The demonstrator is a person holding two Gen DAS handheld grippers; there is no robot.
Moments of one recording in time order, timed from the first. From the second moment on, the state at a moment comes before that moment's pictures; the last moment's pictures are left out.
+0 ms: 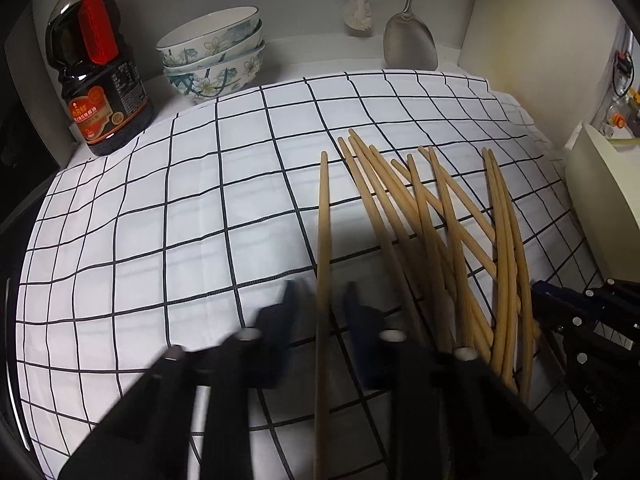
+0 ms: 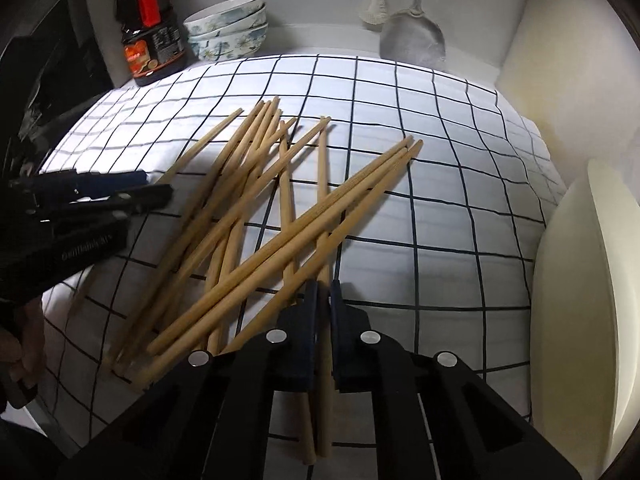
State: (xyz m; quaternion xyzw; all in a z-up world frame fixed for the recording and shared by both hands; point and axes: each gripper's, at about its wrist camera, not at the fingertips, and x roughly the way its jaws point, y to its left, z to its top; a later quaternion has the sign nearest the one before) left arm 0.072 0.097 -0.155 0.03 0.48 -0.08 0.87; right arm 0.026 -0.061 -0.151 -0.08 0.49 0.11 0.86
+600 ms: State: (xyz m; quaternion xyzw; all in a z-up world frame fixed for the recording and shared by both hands) left arm 0.072 0.098 -0.142 0.00 0.48 -0.12 0.87; right arm 0.028 -0.048 -0.134 -0.15 0.48 0.05 0.86
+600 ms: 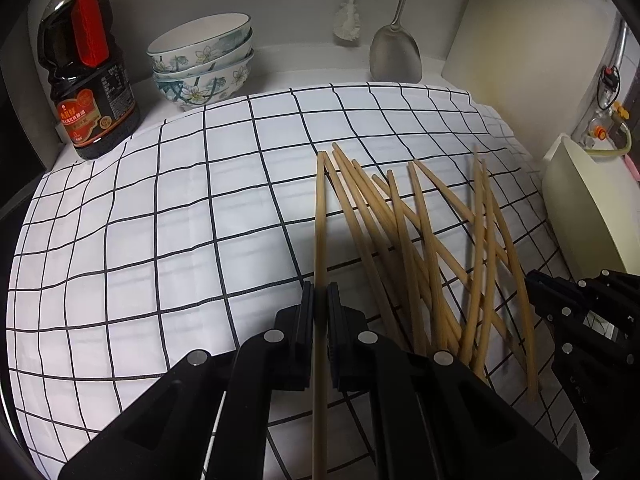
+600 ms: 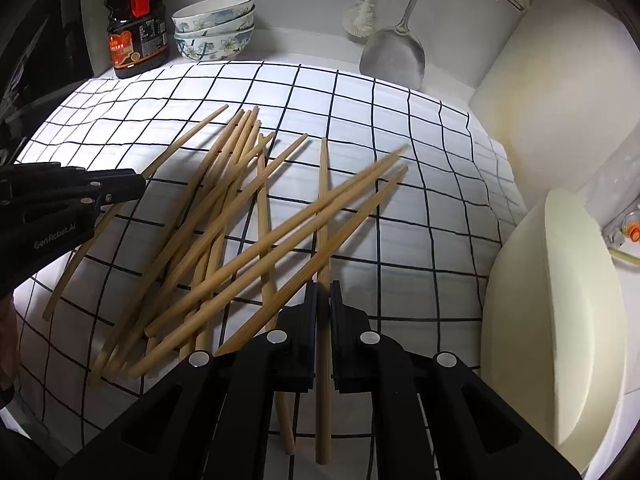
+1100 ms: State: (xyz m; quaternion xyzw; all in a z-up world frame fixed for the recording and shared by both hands) left arm 0.069 0.104 -0.134 -0.01 0.48 -0.13 0.87; right arm 0.029 -0.040 -0.116 -0.20 0.47 0.03 0.86
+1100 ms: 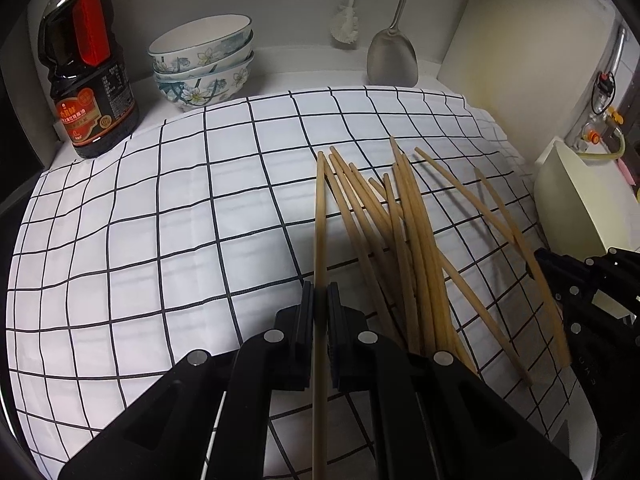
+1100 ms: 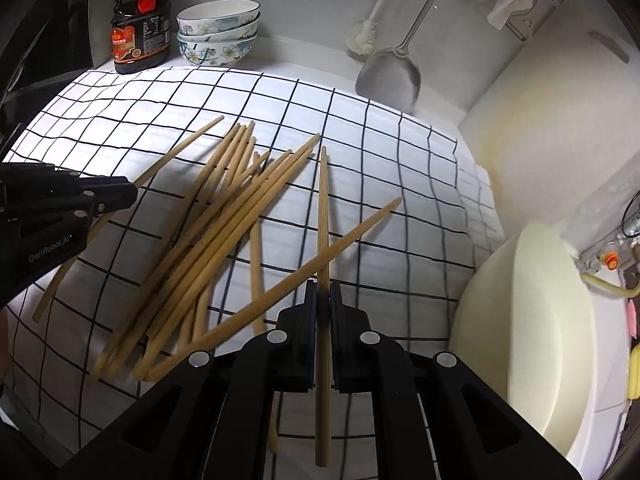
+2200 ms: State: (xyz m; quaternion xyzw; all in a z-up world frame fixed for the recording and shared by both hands) left arm 0.059 0.121 -0.054 -0.01 0.44 -0.13 0.89; right arm 0.009 -0.046 -0.044 0.10 0.45 0.16 0.87
